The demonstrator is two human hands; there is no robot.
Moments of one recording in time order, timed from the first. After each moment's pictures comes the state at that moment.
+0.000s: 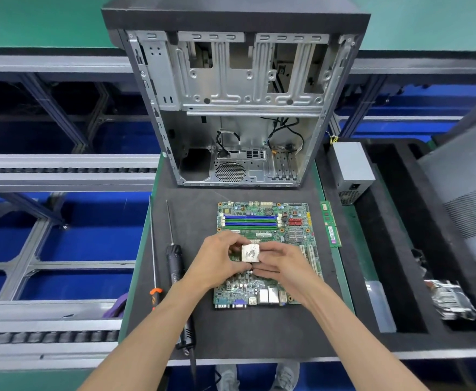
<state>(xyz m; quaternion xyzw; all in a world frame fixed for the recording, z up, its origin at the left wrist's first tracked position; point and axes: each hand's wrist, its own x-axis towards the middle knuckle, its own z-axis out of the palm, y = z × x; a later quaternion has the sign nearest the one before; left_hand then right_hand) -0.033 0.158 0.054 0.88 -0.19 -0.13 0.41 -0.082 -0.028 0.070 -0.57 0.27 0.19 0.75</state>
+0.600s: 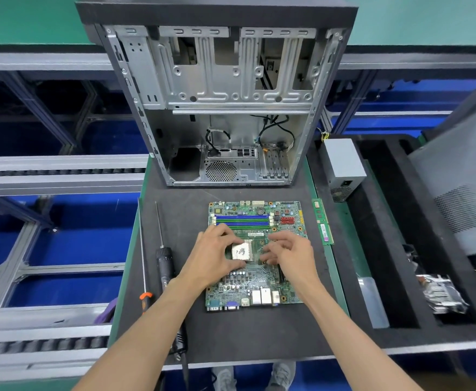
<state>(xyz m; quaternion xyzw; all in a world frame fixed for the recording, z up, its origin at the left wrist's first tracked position) -0.020 0.151 0.034 0.92 -0.24 -0.07 0.30 -0.077 -0.046 0.061 -0.71 0.27 0.05 0.65</state>
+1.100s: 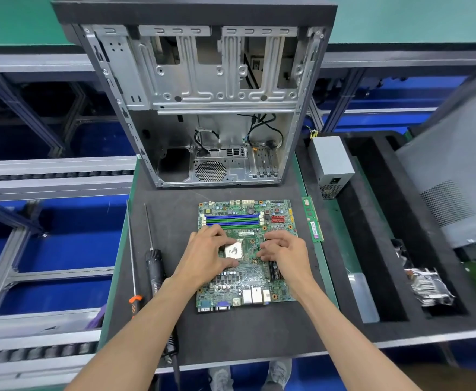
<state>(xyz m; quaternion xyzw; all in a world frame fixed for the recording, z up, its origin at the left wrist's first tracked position) -0.016 0.141 0.029 0.93 -0.23 -0.09 0.27 -0.081 -0.057 0.057 -0.68 0.29 0.03 0.67</state>
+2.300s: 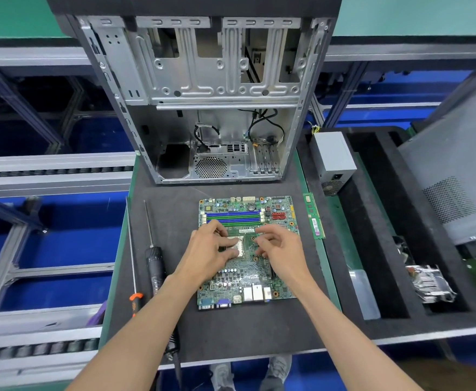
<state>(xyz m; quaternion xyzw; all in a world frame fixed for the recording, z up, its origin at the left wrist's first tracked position) -0.018 0.138 0.030 0.92 -0.19 -0.10 0.34 -0.076 -0.050 0.057 -0.77 0.20 0.02 0.60</state>
